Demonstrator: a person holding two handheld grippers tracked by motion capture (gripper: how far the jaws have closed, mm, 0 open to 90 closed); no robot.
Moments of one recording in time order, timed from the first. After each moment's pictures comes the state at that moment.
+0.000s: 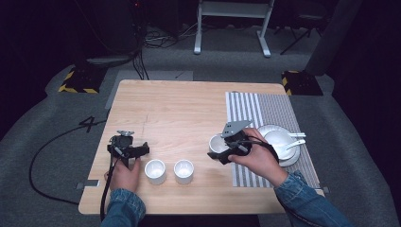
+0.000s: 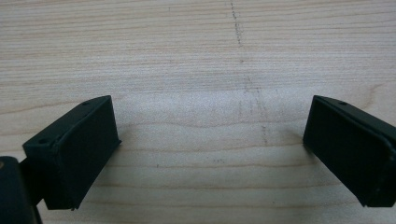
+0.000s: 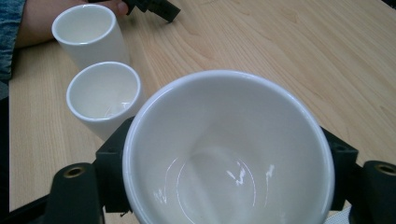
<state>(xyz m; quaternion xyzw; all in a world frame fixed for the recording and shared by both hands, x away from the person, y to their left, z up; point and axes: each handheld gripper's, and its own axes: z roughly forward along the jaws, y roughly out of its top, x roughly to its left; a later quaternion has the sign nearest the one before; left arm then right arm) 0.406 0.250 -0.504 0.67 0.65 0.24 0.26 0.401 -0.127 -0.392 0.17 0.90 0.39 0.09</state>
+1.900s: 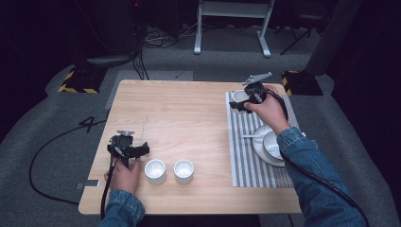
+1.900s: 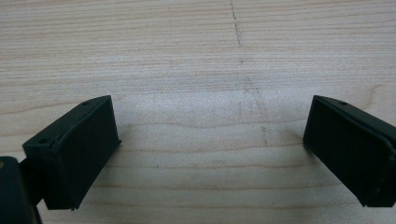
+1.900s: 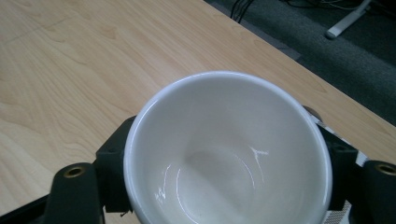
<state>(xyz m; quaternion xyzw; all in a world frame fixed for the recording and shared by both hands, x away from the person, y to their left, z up) 0.407 0.249 -0.504 0.67 0.65 0.24 0.26 0.556 -0.193 -0.368 0.32 0.86 0.36 0.17</state>
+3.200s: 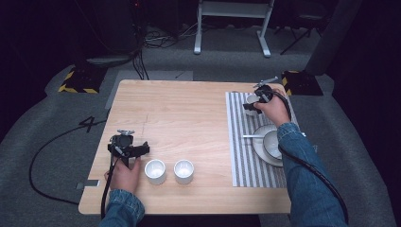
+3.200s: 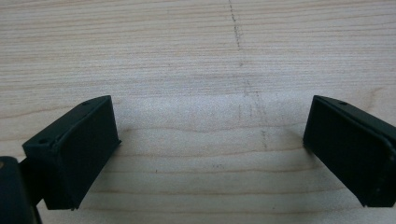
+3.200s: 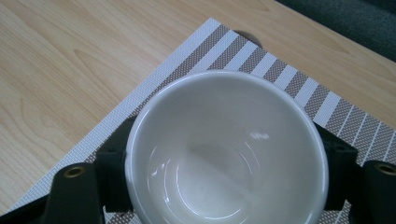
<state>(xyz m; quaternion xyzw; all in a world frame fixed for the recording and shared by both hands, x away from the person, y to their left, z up) 0.409 0.249 -0.504 0.67 0.65 0.24 0.26 0.612 -0.249 -0.435 0.40 0.85 0.30 0.17</state>
